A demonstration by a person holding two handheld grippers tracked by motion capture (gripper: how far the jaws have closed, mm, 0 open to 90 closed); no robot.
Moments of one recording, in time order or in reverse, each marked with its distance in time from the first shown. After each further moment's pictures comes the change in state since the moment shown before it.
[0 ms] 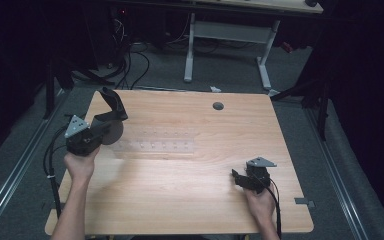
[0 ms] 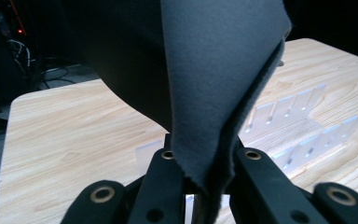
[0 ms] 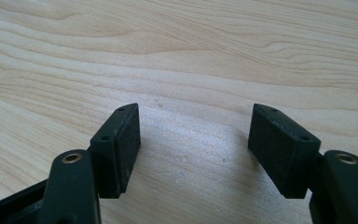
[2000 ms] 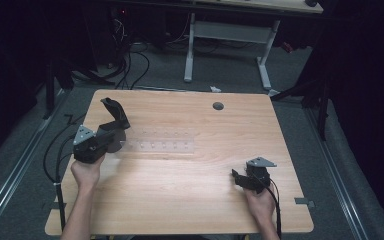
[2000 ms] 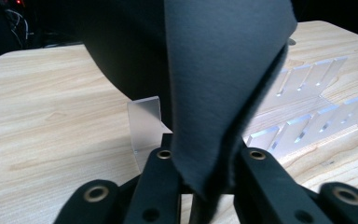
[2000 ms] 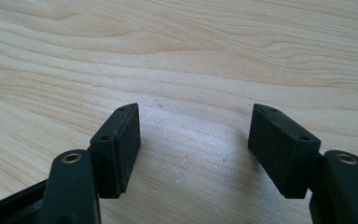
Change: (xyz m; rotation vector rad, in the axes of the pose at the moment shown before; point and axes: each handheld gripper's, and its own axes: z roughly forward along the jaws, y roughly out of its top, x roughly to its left) left arm 0.014 -0.035 0.001 0.039 0.059 -0.050; right arm 0.000 0.000 0.000 0.000 -0.002 0.002
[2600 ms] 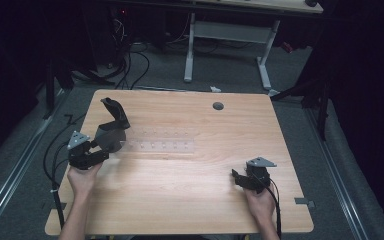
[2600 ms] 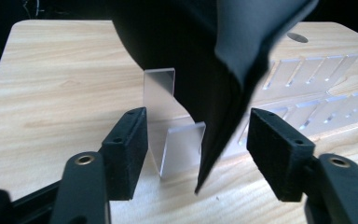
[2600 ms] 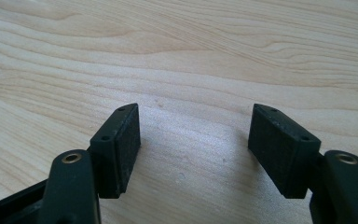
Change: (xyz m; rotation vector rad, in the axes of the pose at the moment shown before) left arm 0.007 -0.004 -0.017 0.002 0.083 -0.052; right arm 0.000 0.000 0.000 0.001 0.000 -0.001
